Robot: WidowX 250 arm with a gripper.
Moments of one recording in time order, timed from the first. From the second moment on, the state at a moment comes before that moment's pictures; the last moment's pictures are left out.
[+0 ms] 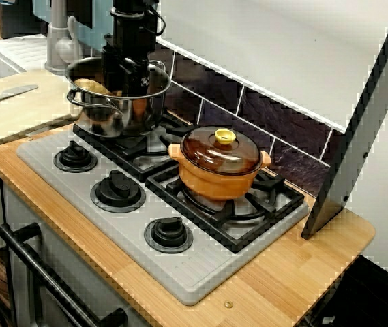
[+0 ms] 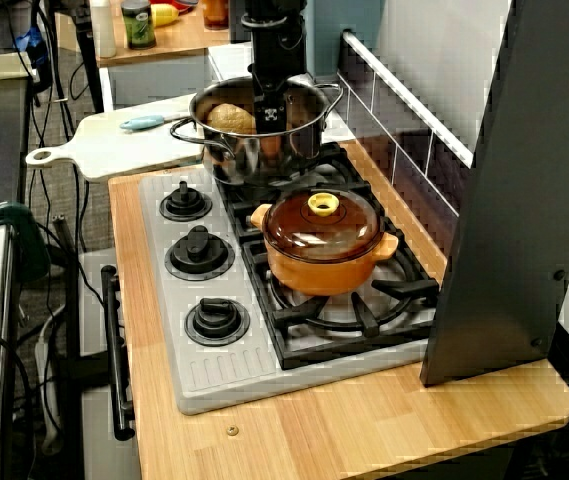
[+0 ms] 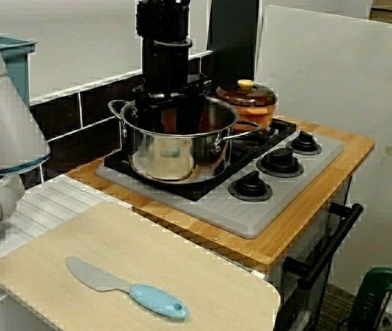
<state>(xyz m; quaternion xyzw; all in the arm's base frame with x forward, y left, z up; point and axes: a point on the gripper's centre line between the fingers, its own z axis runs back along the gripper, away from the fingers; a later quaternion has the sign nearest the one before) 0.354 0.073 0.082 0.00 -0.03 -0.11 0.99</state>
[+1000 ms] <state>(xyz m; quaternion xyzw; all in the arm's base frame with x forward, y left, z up) 0.354 0.071 0.080 0.00 -0.03 -0.11 0.99</state>
